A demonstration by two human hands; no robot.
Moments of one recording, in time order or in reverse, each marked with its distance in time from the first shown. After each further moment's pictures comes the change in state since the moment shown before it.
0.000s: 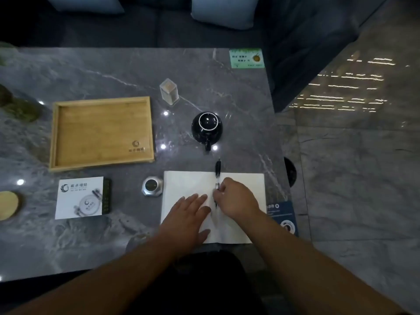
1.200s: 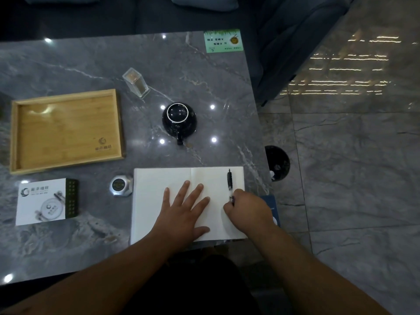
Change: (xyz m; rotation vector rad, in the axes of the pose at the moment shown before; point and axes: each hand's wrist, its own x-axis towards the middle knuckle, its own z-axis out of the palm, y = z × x) left_hand 0.055 0.041 0.030 0.186 -0.015 -0.087; right_hand -0.013 0.113 -0.013 -0.174 0.026 0.037
